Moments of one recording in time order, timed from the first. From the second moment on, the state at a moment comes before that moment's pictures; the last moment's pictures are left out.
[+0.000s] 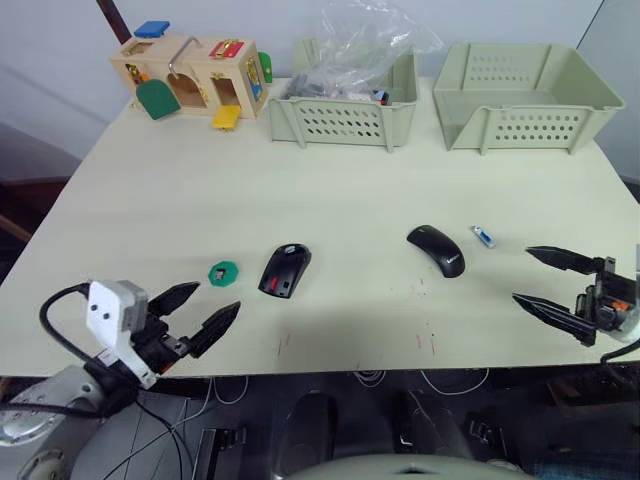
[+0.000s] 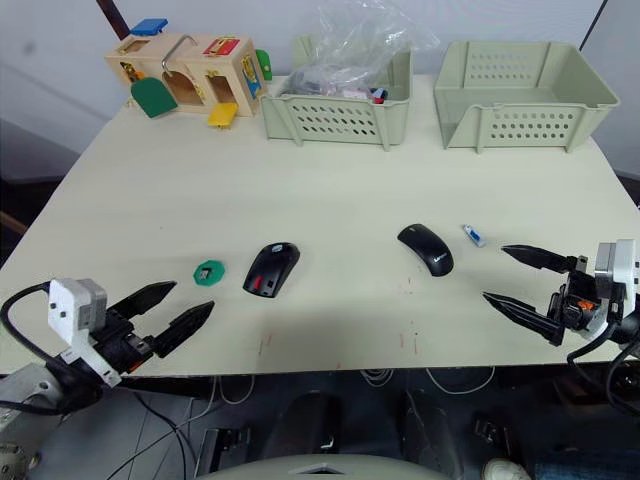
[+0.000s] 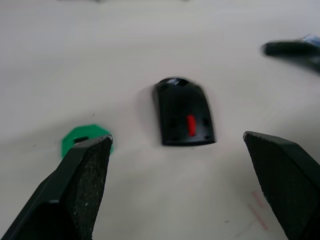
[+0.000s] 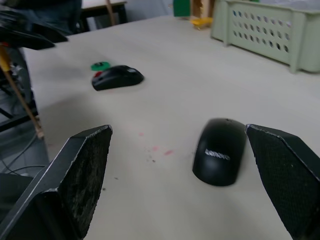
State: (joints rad) left arm 0.45 0.68 0.57 -0.69 -0.77 0.66 -0.57; right arm 0.13 -0.75 -0.44 -0.25 0.75 0.26 1.26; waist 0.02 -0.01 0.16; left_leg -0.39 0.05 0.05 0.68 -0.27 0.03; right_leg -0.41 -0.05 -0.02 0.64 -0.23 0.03
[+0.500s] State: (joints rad) left arm 0.03 0.62 0.27 -0.76 -0.79 1.04 -0.12; right arm 0.17 -0.76 -0.44 -0.39 0.83 0.30 1.28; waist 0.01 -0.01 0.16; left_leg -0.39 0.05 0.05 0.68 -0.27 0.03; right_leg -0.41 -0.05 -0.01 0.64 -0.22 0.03
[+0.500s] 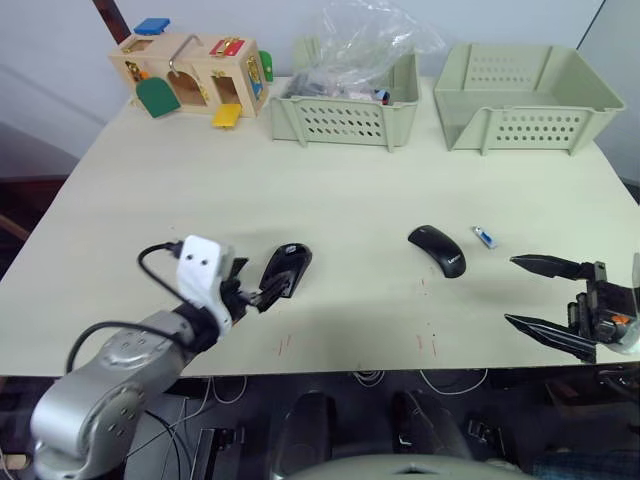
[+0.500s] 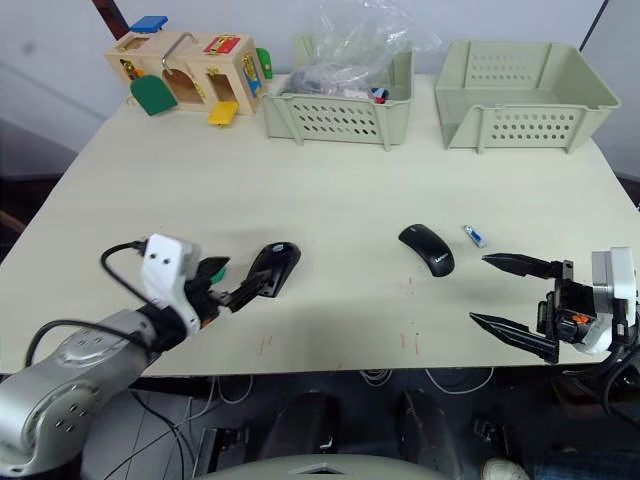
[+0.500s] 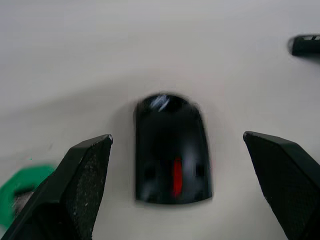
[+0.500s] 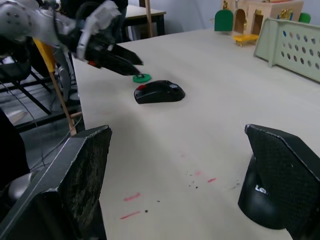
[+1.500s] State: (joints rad) left arm -0.22 0.40 0.10 -0.66 -0.56 1.34 0.08; right arm 0.19 -0.79 -0.46 -0.43 0.87 0.35 1.26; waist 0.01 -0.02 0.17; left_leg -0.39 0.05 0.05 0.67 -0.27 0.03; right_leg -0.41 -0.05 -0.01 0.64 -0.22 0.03
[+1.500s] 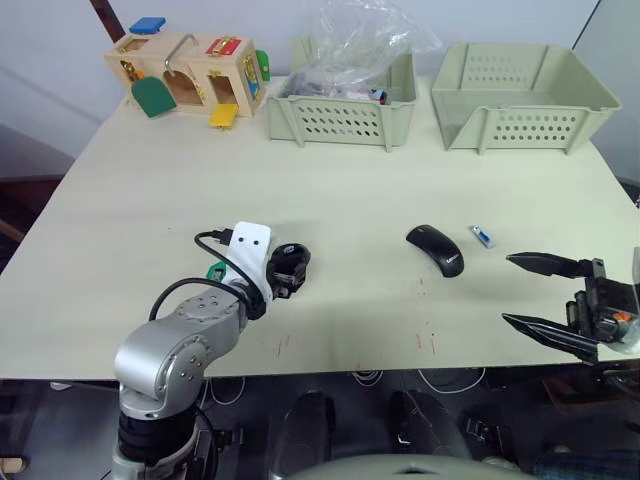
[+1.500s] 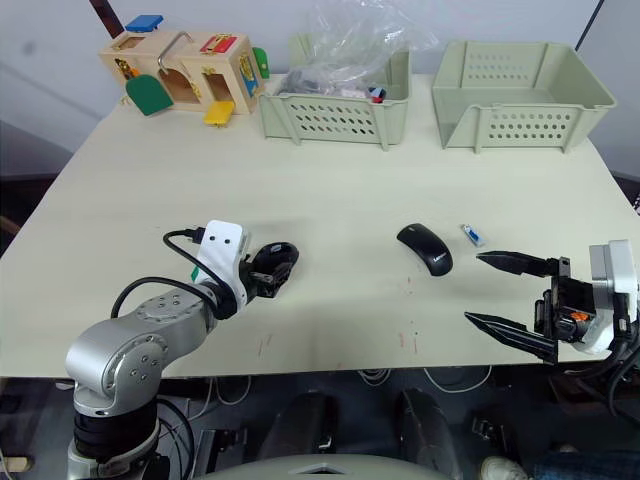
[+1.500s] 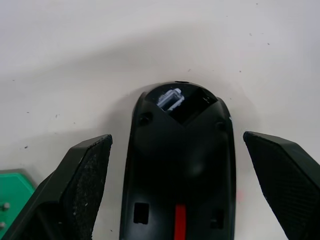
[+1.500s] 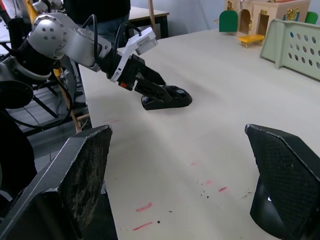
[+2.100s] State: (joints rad) left arm -0.24 0.35 0.06 -0.64 -0.45 1.34 0.05; right arm 0.22 -0.78 -0.48 -0.42 0.86 0.33 1.26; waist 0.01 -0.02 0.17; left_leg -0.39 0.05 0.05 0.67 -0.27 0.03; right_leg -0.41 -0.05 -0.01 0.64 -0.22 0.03
